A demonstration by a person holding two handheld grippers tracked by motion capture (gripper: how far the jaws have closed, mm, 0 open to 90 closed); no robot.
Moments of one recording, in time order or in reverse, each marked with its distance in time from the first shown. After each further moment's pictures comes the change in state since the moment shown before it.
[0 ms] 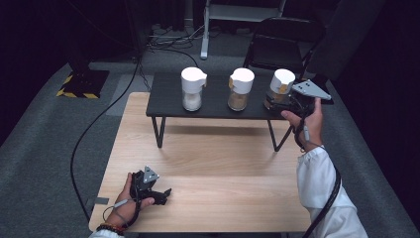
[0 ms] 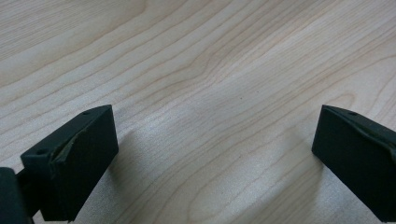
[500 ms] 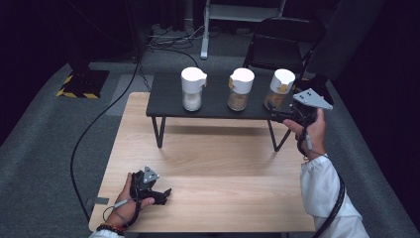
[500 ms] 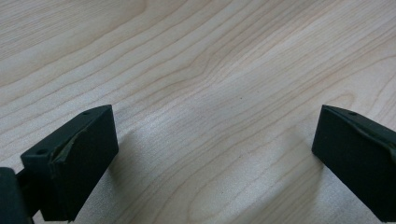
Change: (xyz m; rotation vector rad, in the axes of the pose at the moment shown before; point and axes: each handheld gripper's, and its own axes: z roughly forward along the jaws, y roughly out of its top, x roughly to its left) left arm 0.000 0.000 0.000 0.000 0.001 0.000; right arm 0.006 -0.017 -0.017 -0.019 -0.003 -0.044
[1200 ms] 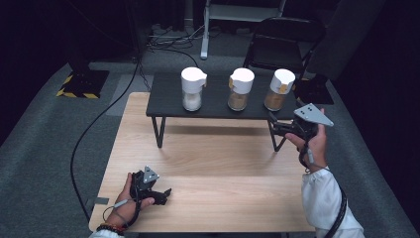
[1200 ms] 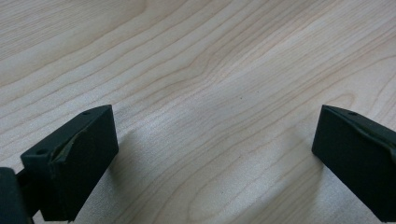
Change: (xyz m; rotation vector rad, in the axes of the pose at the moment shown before) left arm 0.000 0.000 0.000 0.000 0.000 0.000; right arm 0.004 -0.034 -0.018 -0.014 0.018 -0.033
